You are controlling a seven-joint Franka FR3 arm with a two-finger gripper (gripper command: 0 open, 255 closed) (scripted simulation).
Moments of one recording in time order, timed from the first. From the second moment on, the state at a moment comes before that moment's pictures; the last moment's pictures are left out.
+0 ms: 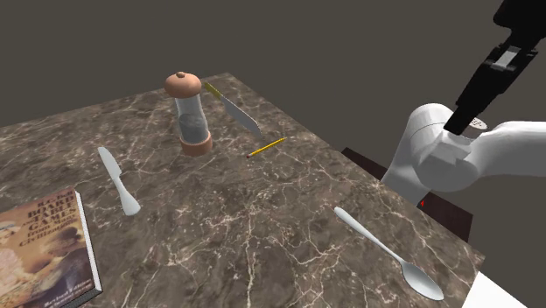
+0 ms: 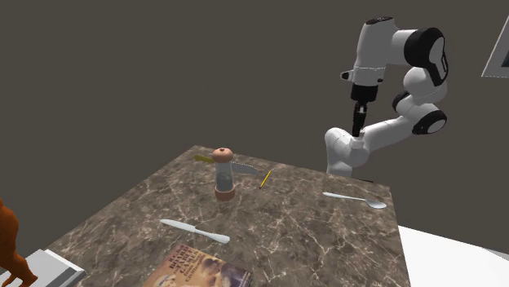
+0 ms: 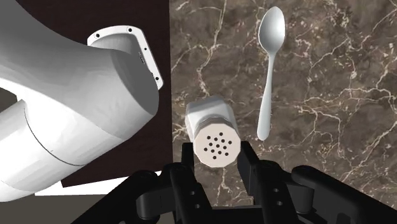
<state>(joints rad) 0.37 -1.31 0.32 -2.32 0.38 1.05 0.81</state>
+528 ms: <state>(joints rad) 0.39 -1.39 0.35 -2.45 0.41 1.10 0.80</state>
